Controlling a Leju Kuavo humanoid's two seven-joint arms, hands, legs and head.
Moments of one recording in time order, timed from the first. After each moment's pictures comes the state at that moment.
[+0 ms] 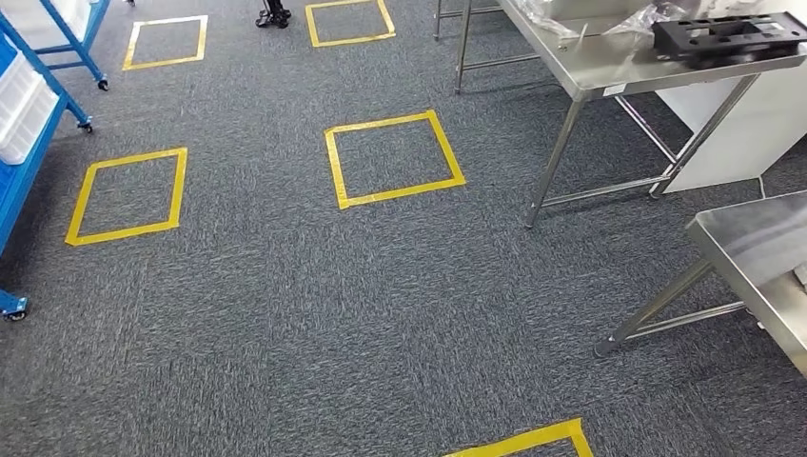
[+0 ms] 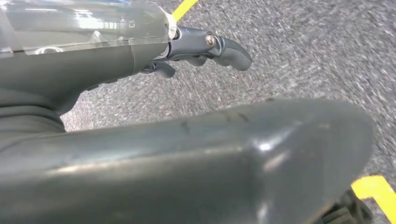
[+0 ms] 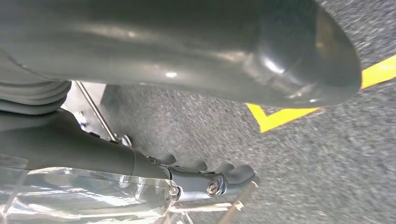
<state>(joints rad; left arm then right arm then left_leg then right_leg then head) -0.05 -0.18 0.31 -0.20 -0.68 0.26 -0.11 -0.09 0.02 0.44 -0.18 0.98 -0.56 0.14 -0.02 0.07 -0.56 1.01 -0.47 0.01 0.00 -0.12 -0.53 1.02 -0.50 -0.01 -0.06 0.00</state>
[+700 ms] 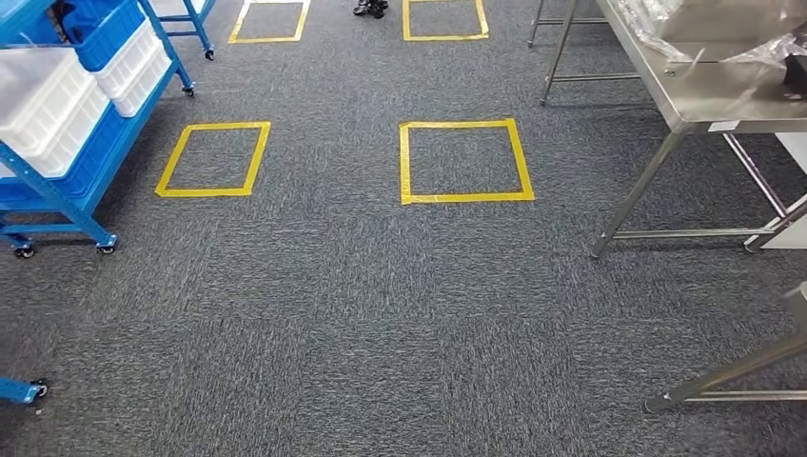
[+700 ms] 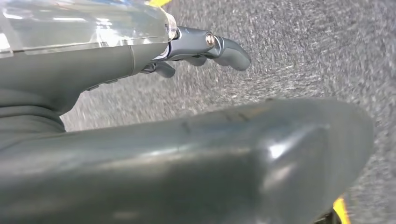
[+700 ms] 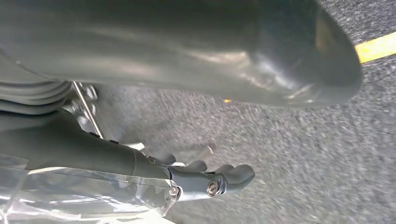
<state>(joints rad) -0.06 -0.18 0.35 -0.20 -0.62 0.24 -0.22 -0.09 0.03 0.44 -0.19 0.99 -0.54 0.13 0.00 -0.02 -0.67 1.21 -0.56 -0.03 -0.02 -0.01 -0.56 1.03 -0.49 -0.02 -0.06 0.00</state>
